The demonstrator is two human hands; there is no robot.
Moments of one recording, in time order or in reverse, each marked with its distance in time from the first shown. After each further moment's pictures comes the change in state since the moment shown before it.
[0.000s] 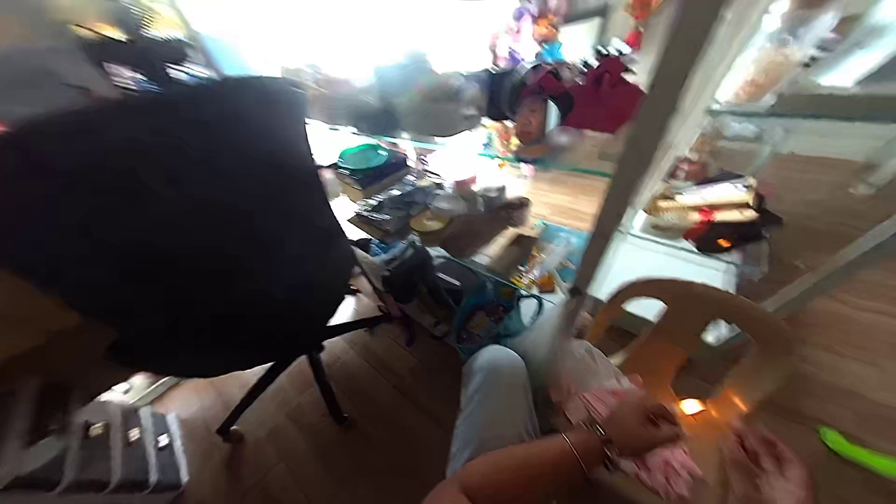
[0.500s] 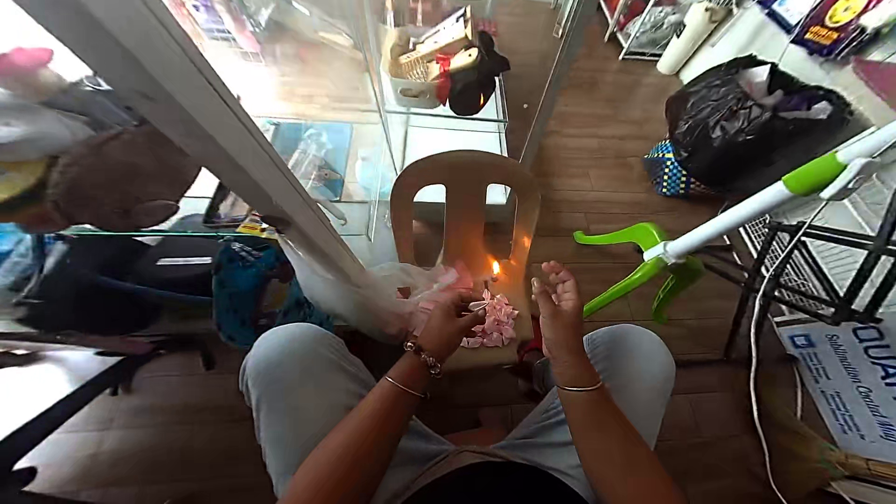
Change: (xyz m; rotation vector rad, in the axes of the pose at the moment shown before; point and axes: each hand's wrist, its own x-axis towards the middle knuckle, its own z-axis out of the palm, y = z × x) left_hand -0.001 0.007 0.010 -0.330 -0.088 -0.509; right_hand 0.012 0.001 -0.018 0.110 0.276 0.366
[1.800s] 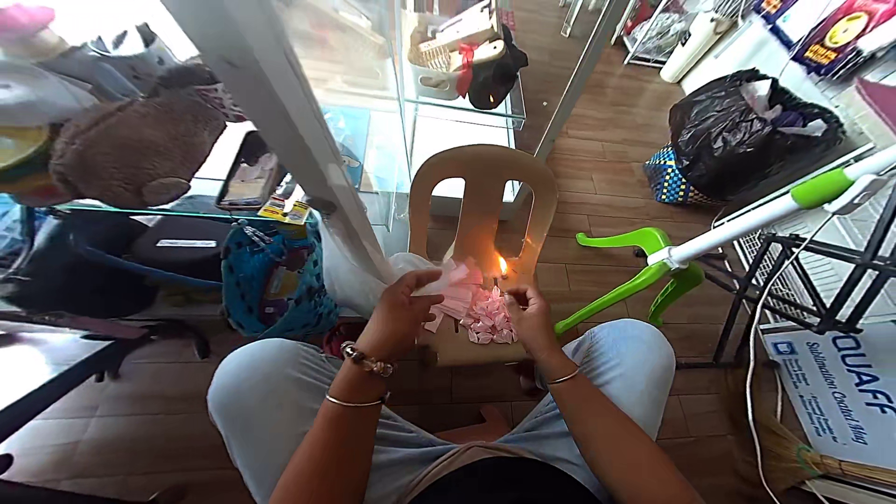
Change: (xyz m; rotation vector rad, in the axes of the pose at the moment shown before) left_hand -0.051 0.034 -0.080 0.104 0.184 0.067; right_hand -0.009 0.030 0.040 -0.479 -0.288 0.078
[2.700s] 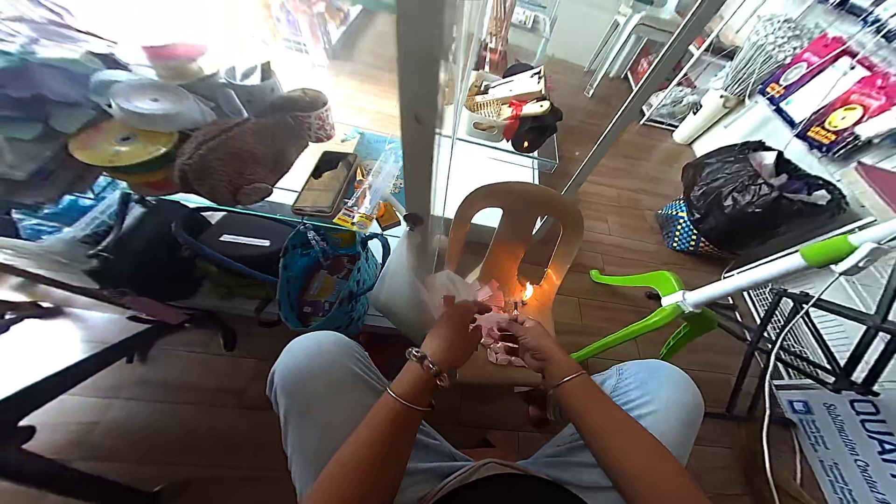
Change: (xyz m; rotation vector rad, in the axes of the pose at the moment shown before) left_hand 0.006 -0.011 0.005 0.457 -0.208 0.155; right_hand 0.011 -0.025 0.031 0.426 -0.278 0.543
